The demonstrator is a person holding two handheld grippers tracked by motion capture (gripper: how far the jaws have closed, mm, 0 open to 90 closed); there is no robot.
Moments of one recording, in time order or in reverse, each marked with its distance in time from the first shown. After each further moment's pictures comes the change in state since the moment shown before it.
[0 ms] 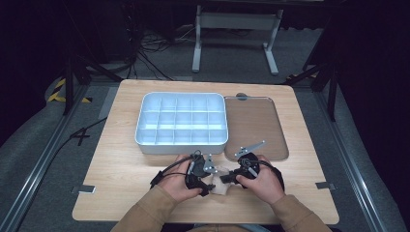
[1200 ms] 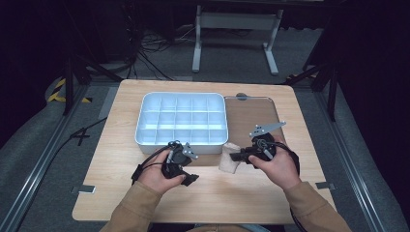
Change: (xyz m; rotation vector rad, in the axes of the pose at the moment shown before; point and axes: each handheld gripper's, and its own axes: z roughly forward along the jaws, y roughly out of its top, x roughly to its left) left arm 0.031 -0.022 -0.049 0.039 -0.036 -0.192; right arm -0.001 0.041 -0.065 -0.129 -0.087 -0.086
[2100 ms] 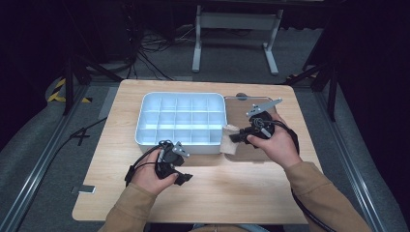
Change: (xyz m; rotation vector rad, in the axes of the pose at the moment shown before) left arm 0.007 -0.016 -0.012 -0.020 -0.005 -0.055; right arm -0.018 0.054 -0.009 0.037 -0.050 -0.086
